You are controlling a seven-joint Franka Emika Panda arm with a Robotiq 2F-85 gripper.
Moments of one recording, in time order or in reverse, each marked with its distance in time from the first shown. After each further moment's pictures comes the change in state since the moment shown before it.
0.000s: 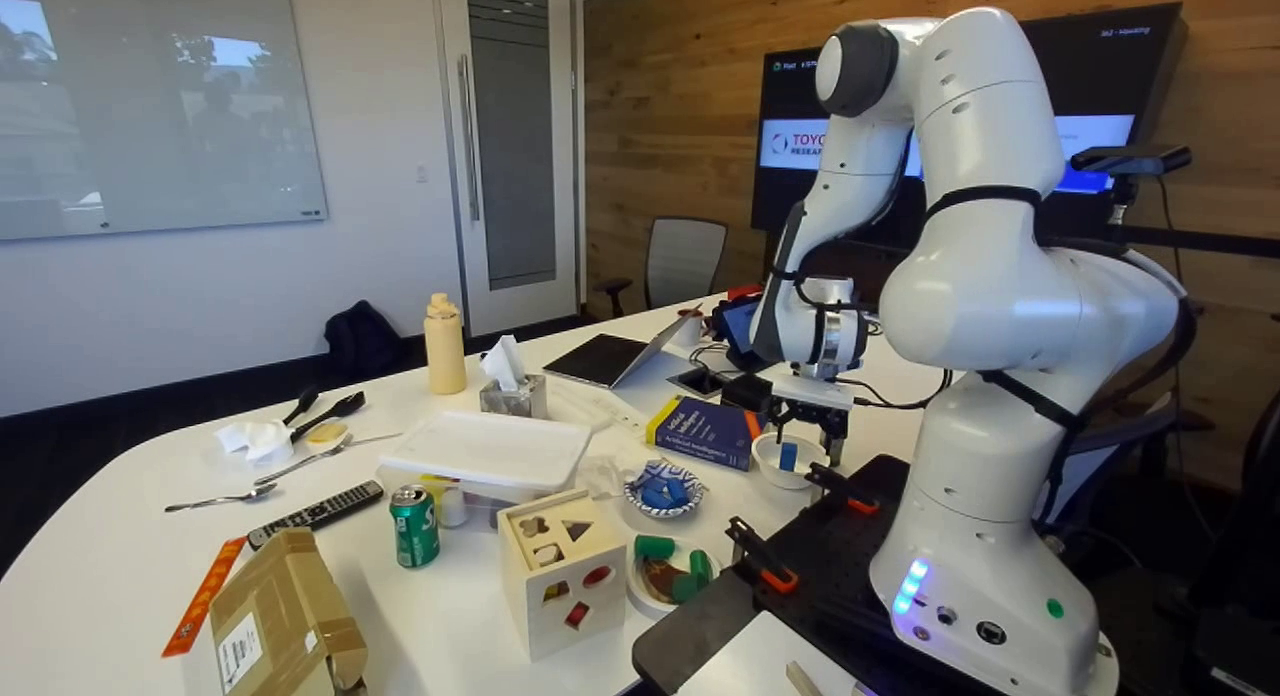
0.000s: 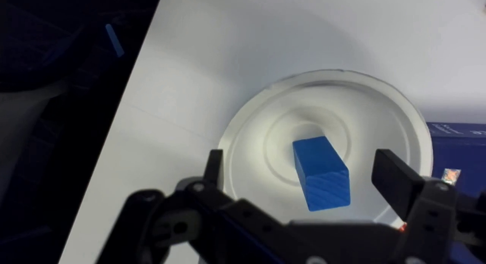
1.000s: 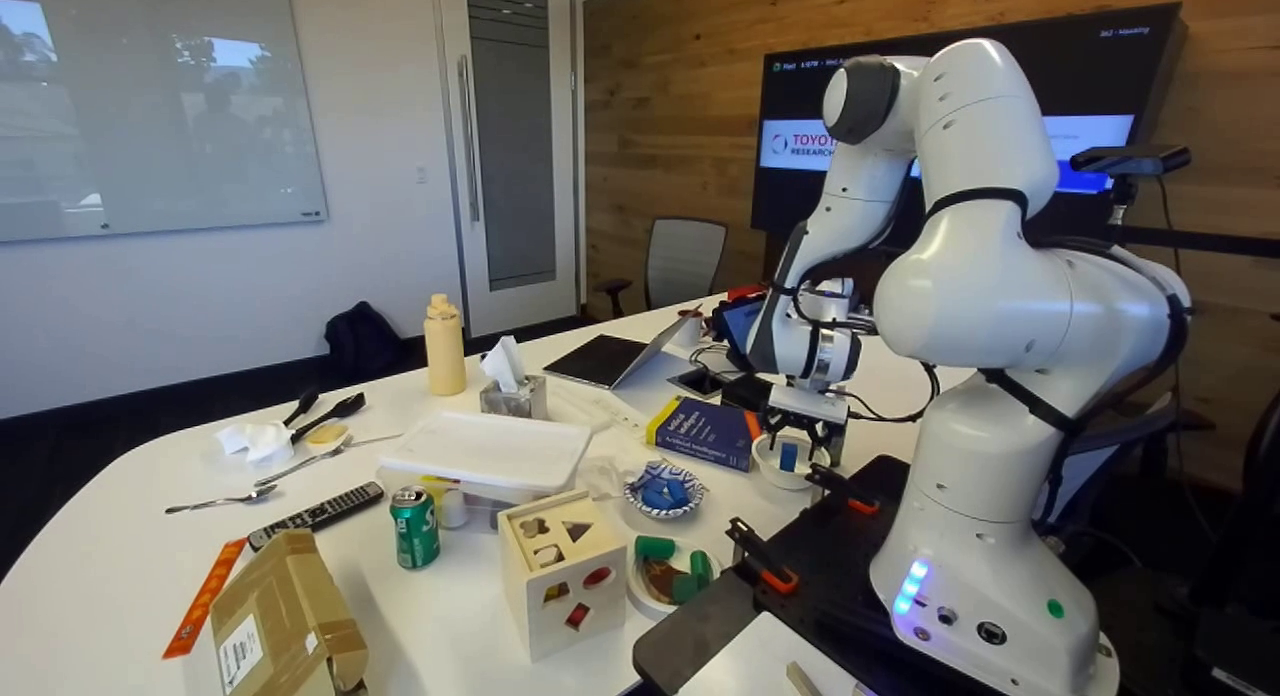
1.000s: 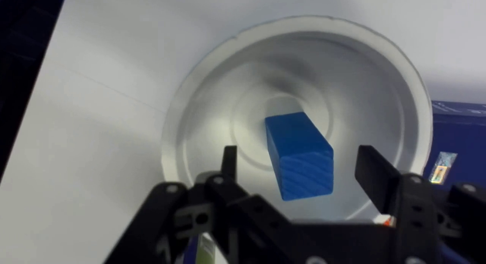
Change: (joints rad) arm -0.141 0.137 0.121 0.116 -0.012 0.092 -0.090
